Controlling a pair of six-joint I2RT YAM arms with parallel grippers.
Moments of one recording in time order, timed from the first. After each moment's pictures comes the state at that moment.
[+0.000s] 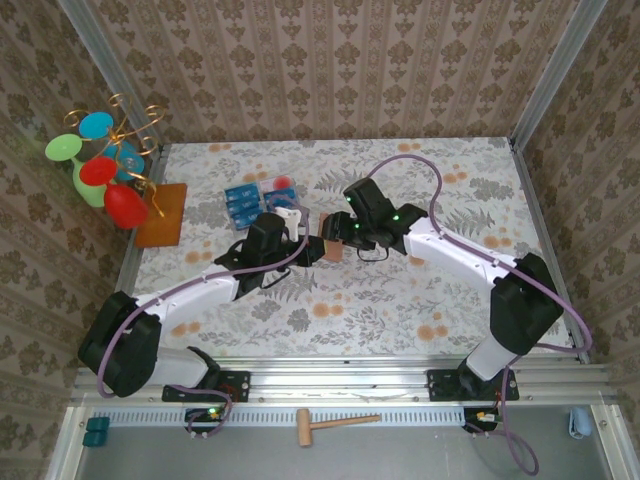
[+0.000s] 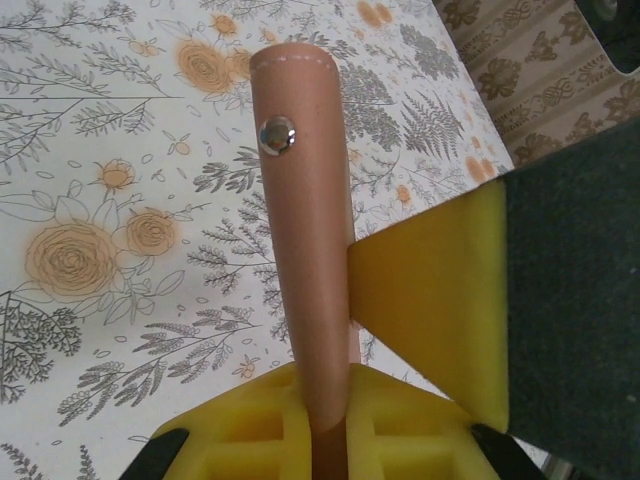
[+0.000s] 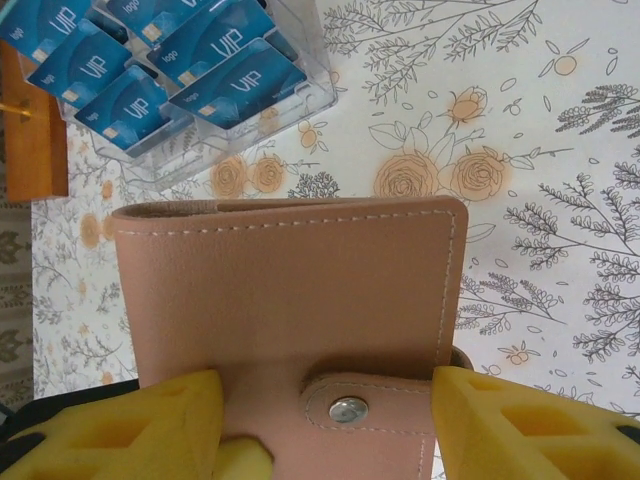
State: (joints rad) left arm -0.70 1.33 0.71 0.11 0.31 -0.61; right arm 0.66 1.62 1.27 -0.51 -0.10 0.82
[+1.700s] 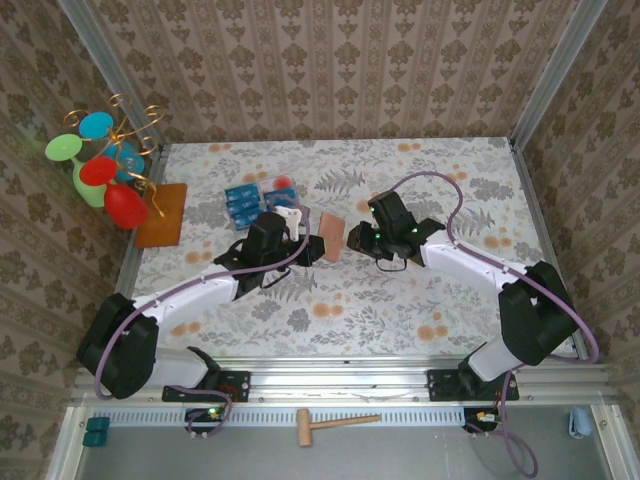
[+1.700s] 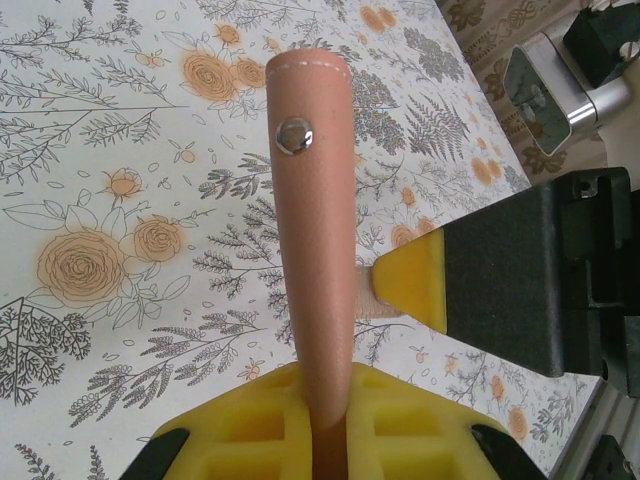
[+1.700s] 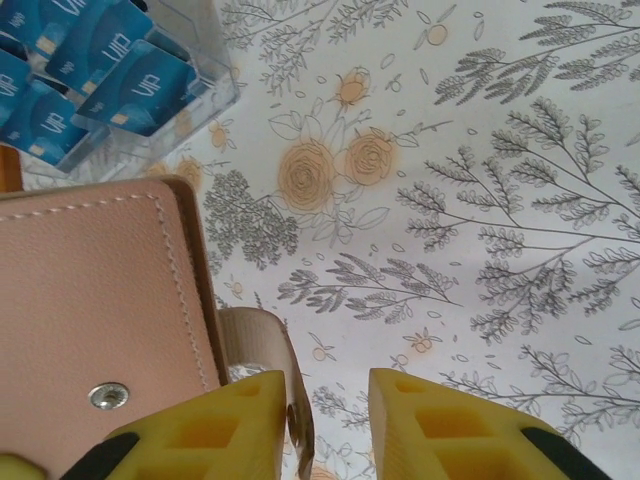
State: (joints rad) left arm -0.71 1.32 0.73 0.09 0.28 -0.59; right arm 0.55 1.52 1.02 -0.37 -0.17 0.83
